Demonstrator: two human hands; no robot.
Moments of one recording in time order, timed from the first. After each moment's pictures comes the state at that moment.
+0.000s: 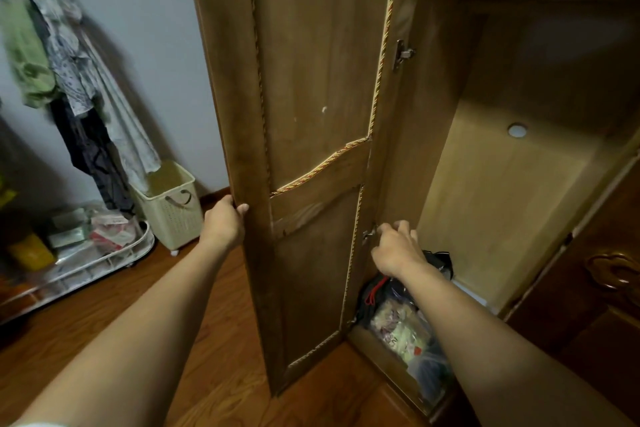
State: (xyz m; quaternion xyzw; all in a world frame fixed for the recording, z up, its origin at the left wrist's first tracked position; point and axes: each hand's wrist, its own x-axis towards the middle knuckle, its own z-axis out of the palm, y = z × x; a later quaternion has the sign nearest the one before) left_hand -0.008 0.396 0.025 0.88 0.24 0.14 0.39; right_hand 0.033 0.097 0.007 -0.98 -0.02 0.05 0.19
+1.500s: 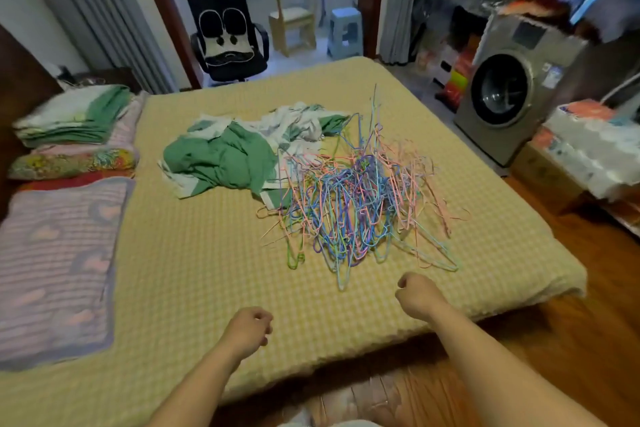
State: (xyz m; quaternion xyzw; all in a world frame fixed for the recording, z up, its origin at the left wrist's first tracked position) left_hand -0.706 0.053 -0.206 0.12 0.86 0.29 0.41; right_hand -0.485 0.306 -0.183 -0.52 -0.78 0.33 -0.13
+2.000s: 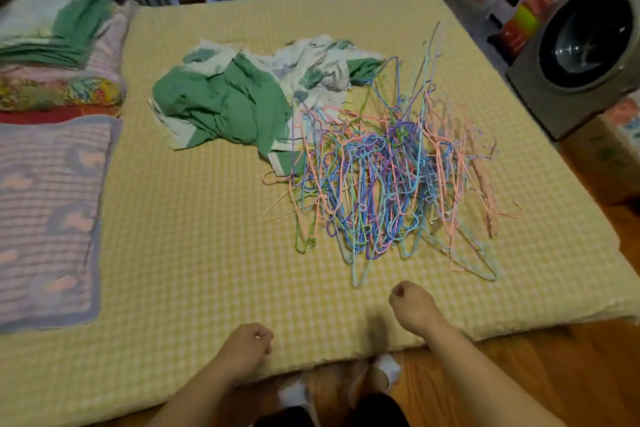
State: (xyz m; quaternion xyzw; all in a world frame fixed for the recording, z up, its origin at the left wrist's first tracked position) left_hand -0.770 0.084 -0.286 0.05 0.84 0.22 0.50; right_hand -0.593 0.352 -0.282 -0.52 -0.74 0.38 -0.19
